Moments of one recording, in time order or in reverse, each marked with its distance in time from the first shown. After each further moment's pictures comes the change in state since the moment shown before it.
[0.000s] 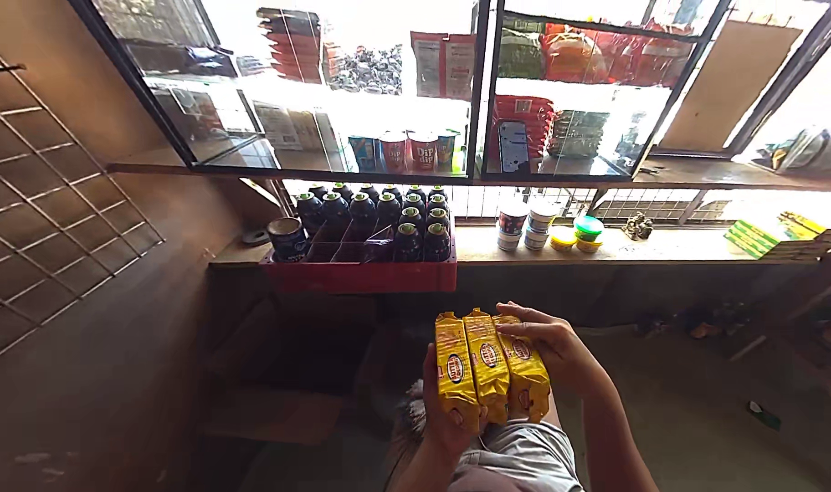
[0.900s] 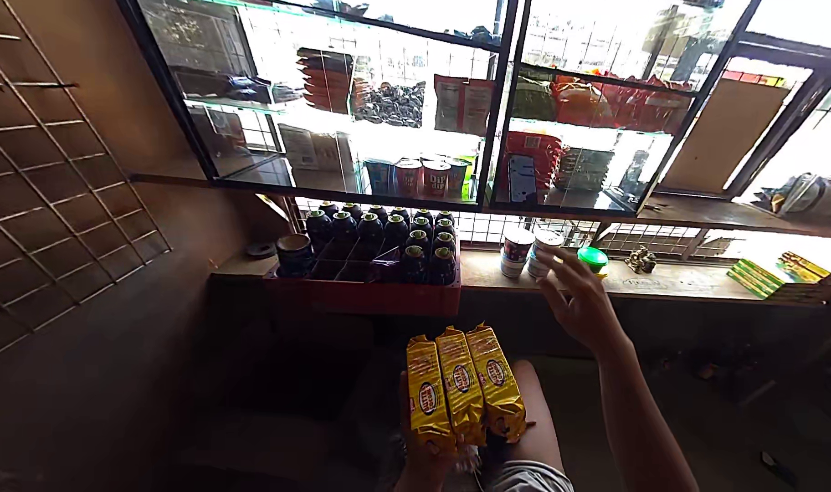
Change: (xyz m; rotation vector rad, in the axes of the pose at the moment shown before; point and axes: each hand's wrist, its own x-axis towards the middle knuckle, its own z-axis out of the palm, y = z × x) left_hand 0.004 0.025 -0.066 0.080 0.058 0.115; right_hand 0.081 -0.002 -0.059 -0.646 0.305 -0.080
